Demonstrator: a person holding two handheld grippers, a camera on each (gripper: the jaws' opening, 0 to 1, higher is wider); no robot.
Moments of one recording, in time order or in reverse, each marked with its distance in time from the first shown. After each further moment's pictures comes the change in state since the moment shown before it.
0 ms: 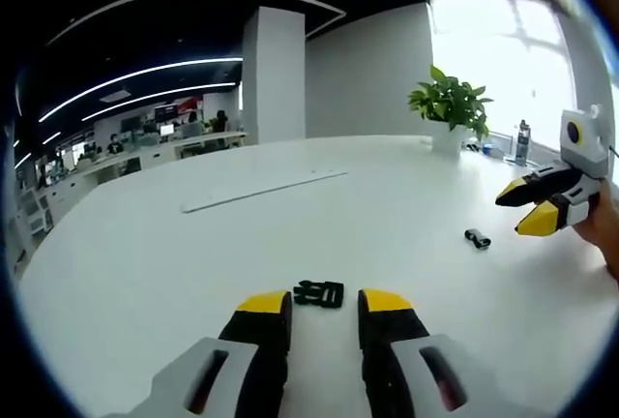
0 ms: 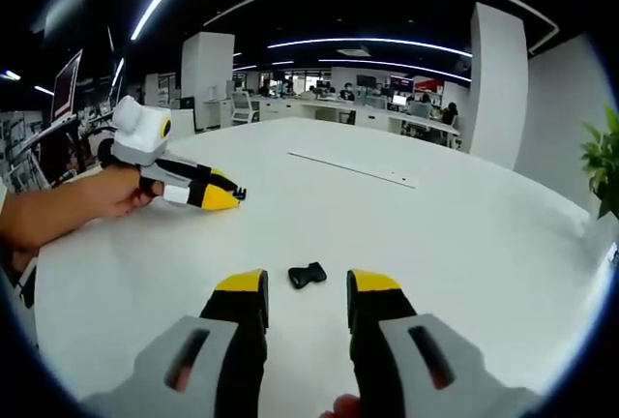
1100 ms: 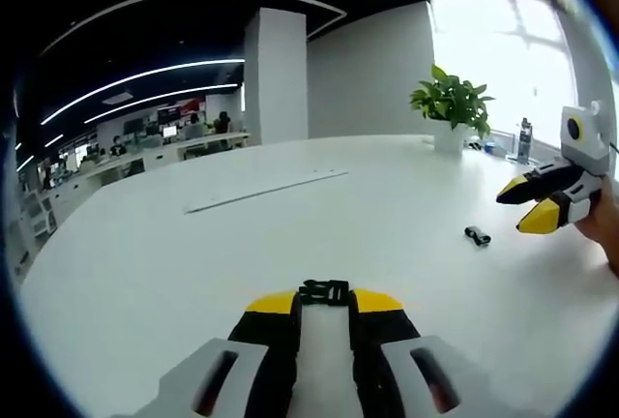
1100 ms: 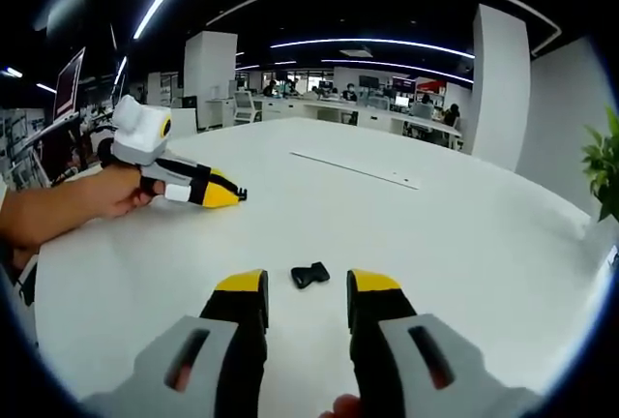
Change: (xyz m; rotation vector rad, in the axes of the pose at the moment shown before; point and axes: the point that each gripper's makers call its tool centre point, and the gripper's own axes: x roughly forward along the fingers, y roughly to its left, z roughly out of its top) left arm -0.003 0.002 0.000 0.010 -0.003 0.011; right arm 0.000 0.002 0.000 -0.010 0.000 0.007
